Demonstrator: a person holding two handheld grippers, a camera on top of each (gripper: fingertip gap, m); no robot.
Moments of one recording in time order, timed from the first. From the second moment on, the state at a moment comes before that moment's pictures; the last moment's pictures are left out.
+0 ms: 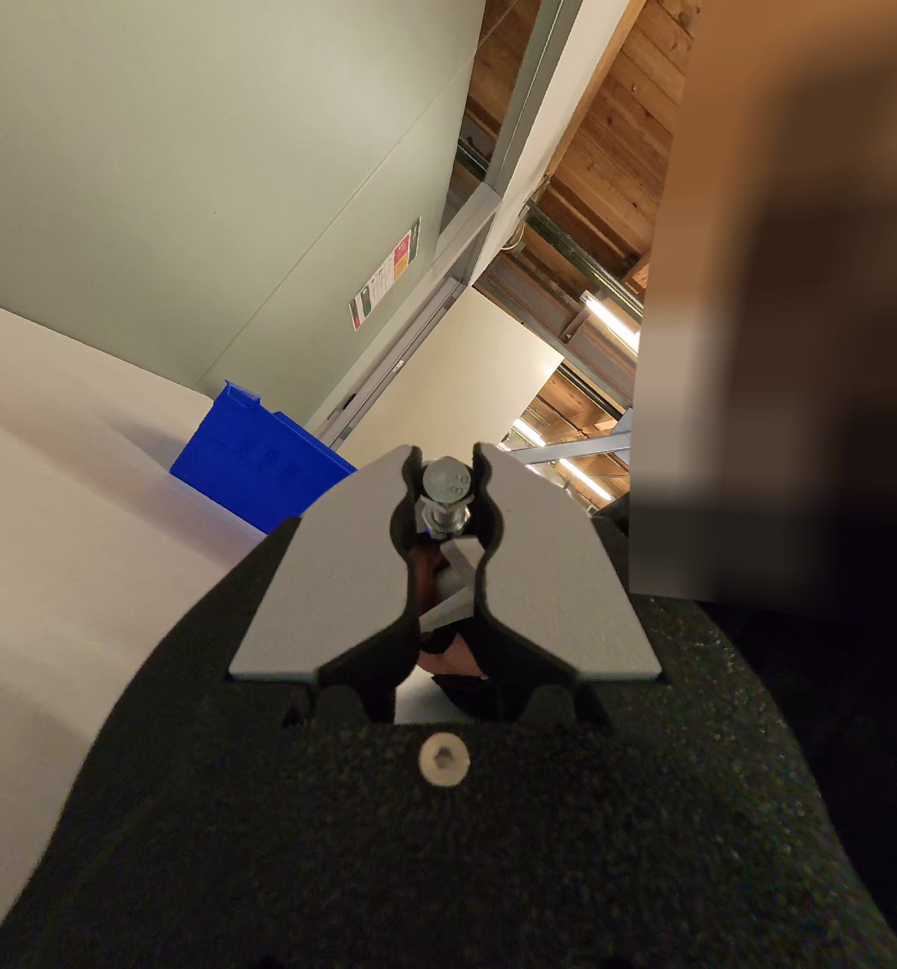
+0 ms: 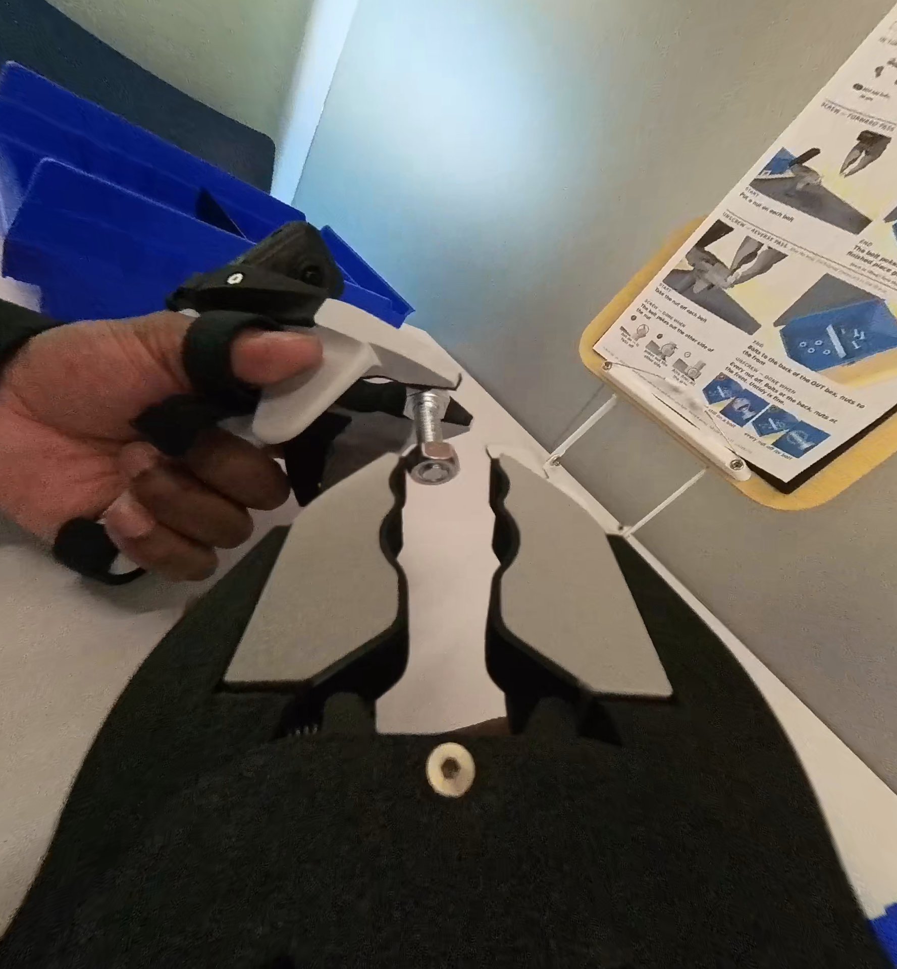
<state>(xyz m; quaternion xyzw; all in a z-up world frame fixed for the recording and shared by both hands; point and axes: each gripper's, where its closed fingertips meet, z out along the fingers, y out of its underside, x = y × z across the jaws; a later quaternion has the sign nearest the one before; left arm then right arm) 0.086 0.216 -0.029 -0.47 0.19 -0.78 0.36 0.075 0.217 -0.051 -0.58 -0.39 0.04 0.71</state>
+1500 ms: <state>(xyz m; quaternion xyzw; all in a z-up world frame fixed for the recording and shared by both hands) 0.086 0.218 -0.030 -0.47 0.17 -0.78 0.37 0.073 0.213 -0.063 -0.63 -0.30 0.34 0.62</state>
